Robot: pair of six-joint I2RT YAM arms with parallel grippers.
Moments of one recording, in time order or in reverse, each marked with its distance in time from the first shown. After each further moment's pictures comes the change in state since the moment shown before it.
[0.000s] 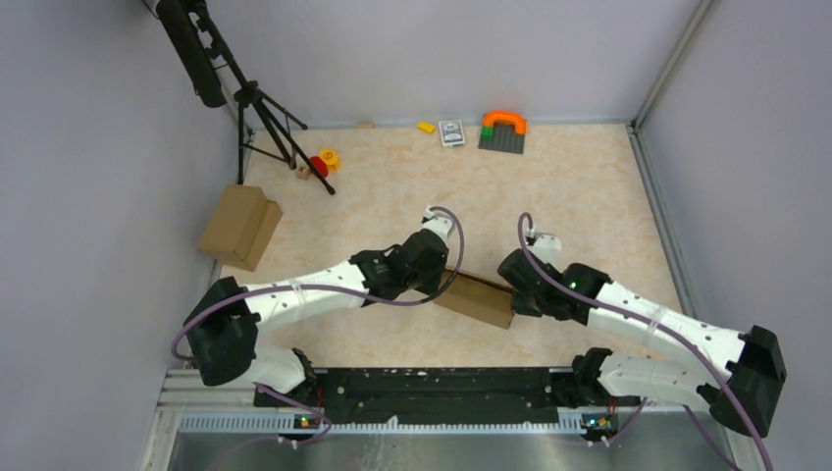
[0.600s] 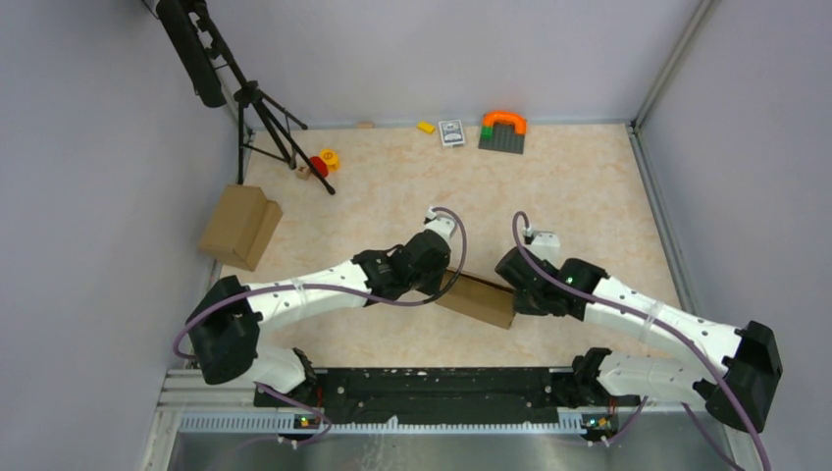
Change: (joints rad) left arm -0.010 0.016 0.021 -0.024 -0.014 0.003; right arm 0.000 0.033 0.041 -0.069 0.017 -0.026
